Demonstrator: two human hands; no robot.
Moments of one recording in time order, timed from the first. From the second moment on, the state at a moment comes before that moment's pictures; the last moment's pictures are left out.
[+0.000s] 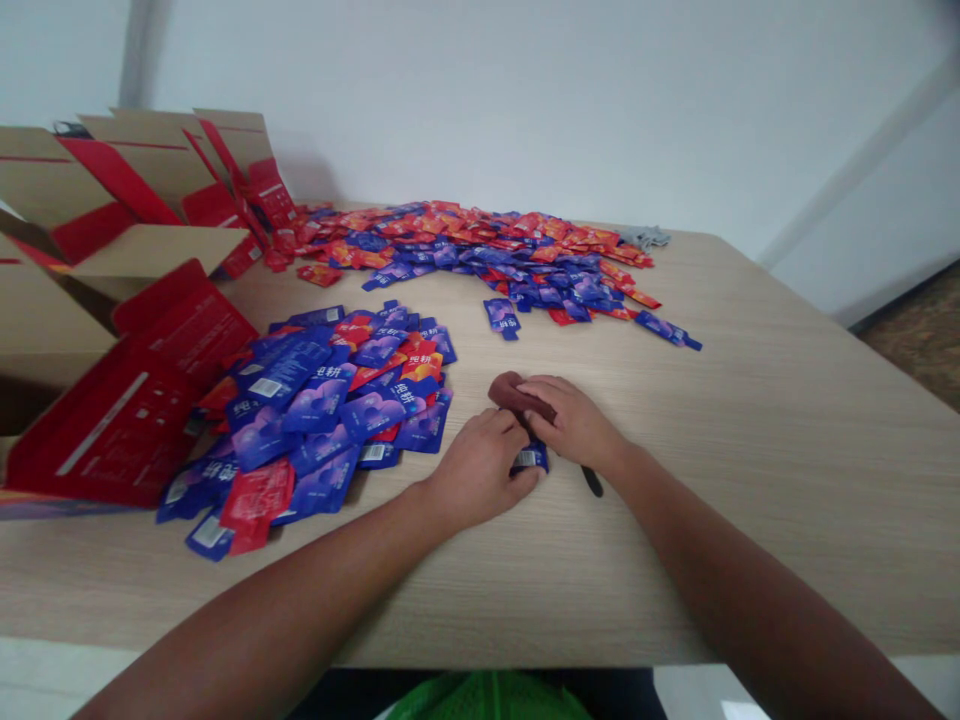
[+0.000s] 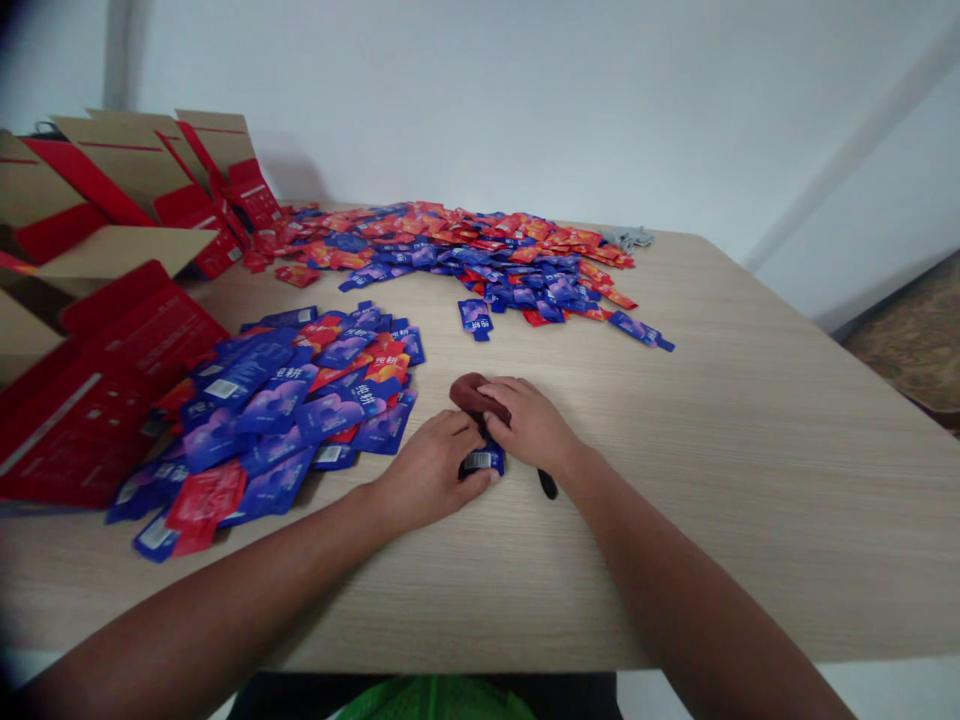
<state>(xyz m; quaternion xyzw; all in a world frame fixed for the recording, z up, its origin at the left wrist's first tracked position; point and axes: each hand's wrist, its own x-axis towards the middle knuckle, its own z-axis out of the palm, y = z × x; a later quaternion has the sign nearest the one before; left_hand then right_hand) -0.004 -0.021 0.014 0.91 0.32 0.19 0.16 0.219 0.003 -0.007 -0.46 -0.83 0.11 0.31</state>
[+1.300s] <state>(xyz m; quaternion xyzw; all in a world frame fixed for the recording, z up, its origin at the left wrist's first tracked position) -0.004 -0.022 0.015 0.91 0.32 0.19 0.17 0.221 0.003 -0.006 -0.46 -0.83 0.12 0.30</state>
